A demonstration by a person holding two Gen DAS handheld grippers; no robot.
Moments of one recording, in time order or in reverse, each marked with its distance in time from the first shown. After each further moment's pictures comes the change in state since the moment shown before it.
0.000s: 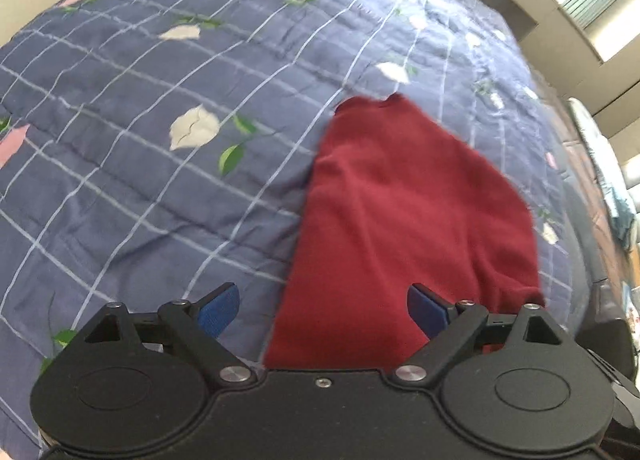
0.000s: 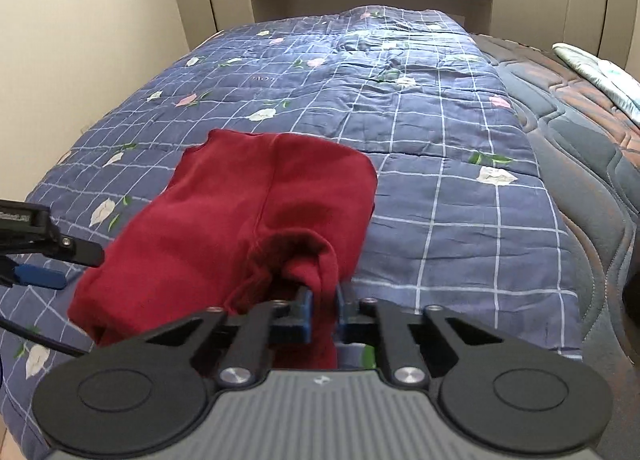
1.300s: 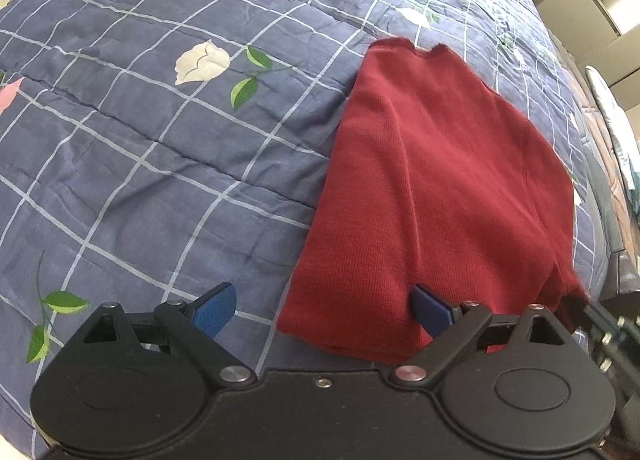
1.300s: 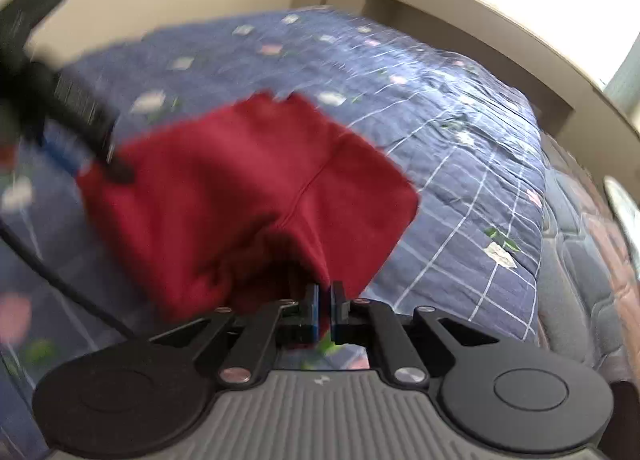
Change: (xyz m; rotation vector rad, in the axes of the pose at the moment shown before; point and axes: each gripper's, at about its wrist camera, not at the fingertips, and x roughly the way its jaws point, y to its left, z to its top) left arm 0.023 0.009 -0.020 -0.001 0.111 0.026; right arm -0.011 0.025 -0.029 -0.532 0.011 -0.035
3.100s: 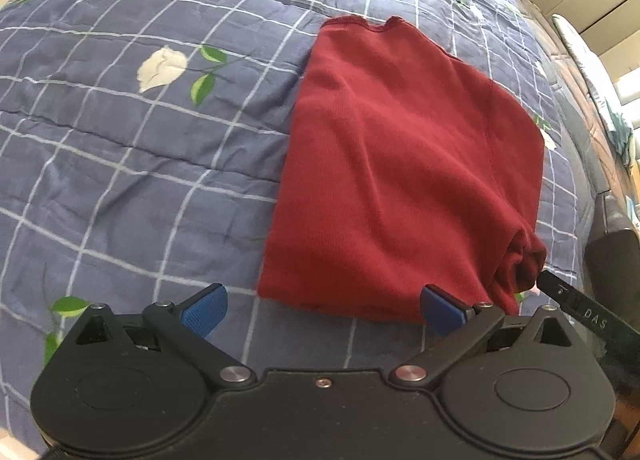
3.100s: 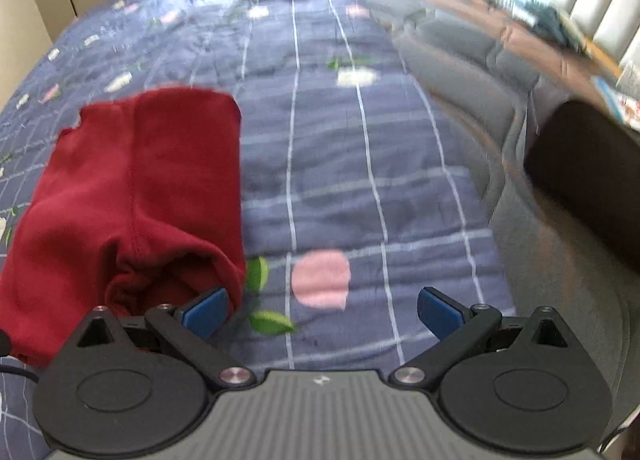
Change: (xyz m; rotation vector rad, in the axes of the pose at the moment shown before) left arm -0.015 -0.013 -0.008 0.150 0.080 -0.018; right arm 0.018 -0.055 -0.026 0.816 0.298 -0.204
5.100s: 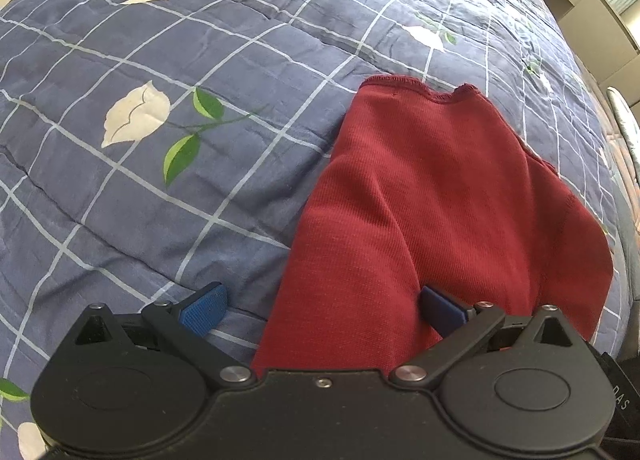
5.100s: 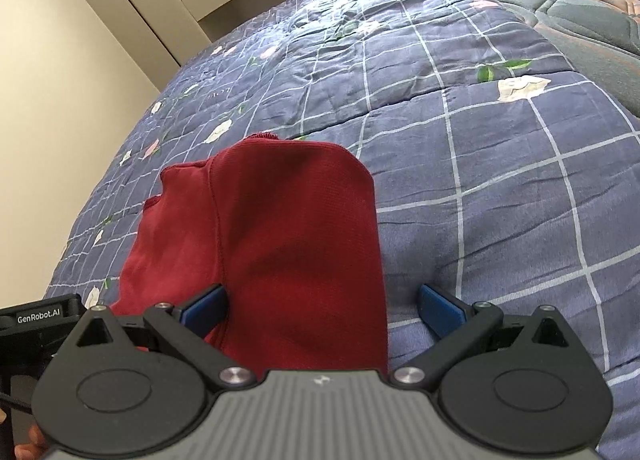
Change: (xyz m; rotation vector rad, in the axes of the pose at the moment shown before) left arm 0.072 -0.004 0.069 -0.170 -0.128 0.076; right arm 0.083 0.032 0.048 0.036 -0.118 0.482
